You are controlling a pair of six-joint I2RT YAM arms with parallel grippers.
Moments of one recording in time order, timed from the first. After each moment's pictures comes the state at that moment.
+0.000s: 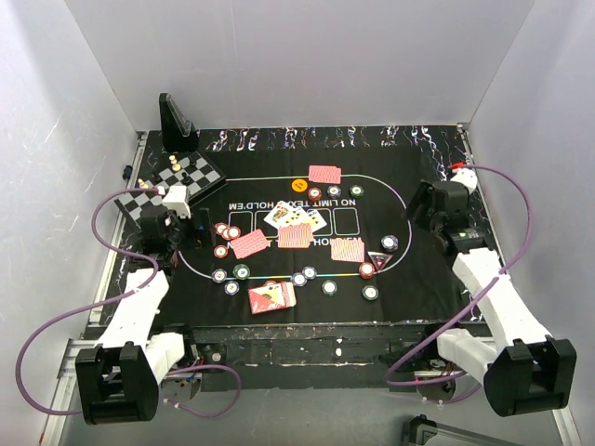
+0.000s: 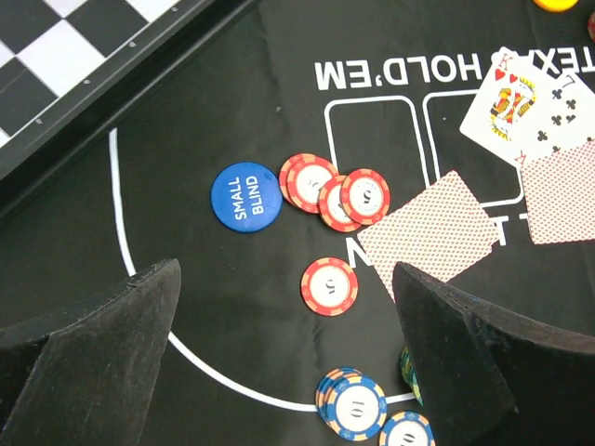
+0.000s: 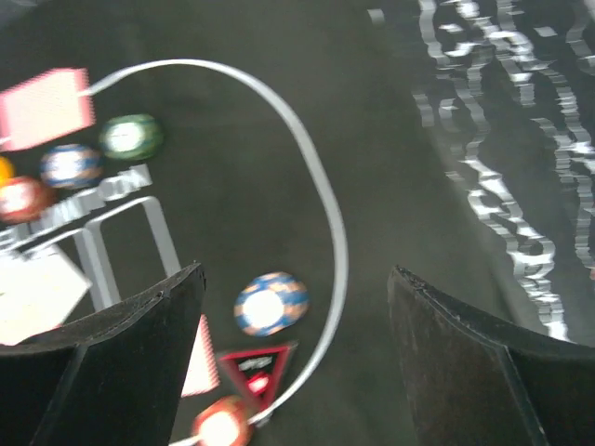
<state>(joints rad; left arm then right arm) 0.06 0.98 0.57 -0.14 0.21 -0.01 0.18 1.02 0.85 -0.43 0.21 0.48</state>
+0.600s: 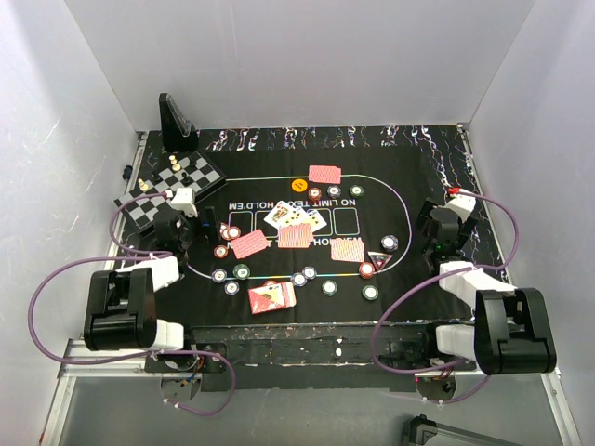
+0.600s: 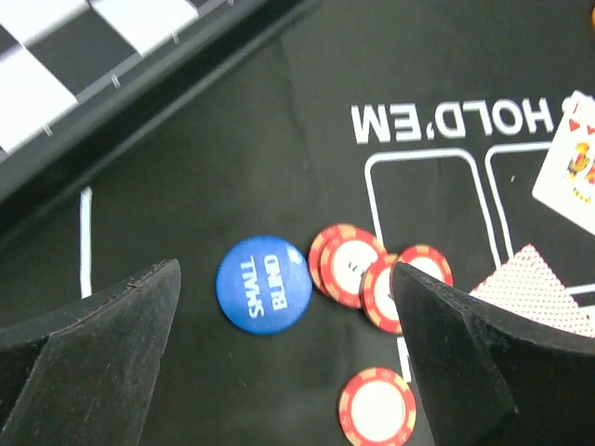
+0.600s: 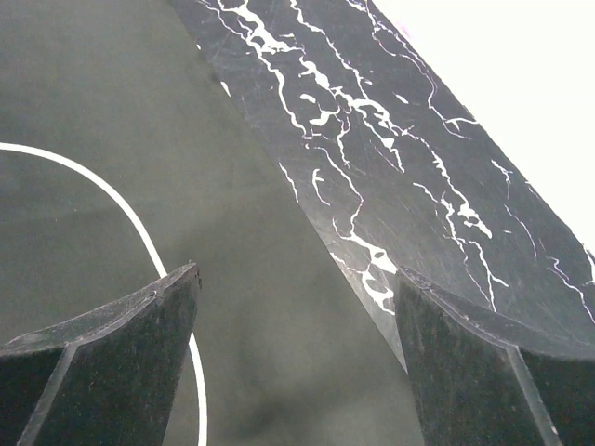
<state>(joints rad) 0.05 1.39 0.42 0.49 0.22 -0.04 0.08 1.22 0.38 0.43 0.51 0.22</state>
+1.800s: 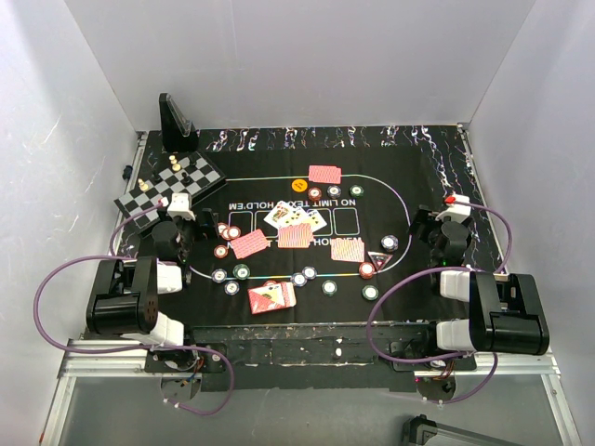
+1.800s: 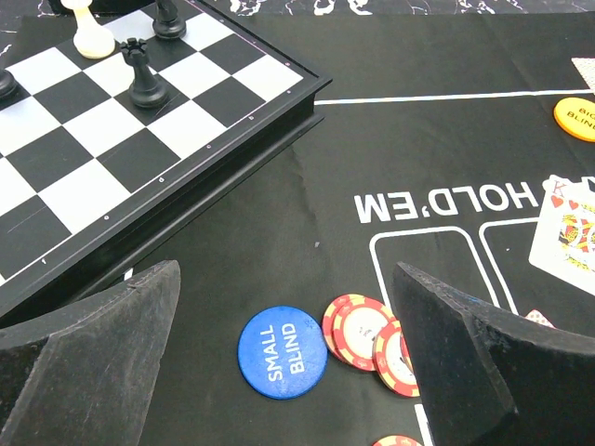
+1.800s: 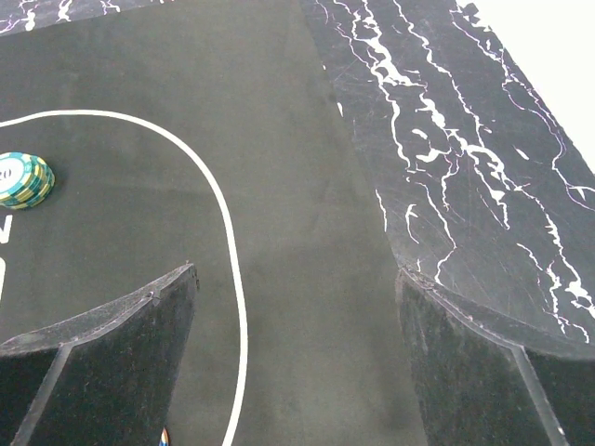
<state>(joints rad) 0.06 1.49 0.28 1.05 0.19 -0.03 -0.03 1.34 0.24 0.89 0.11 0.11</state>
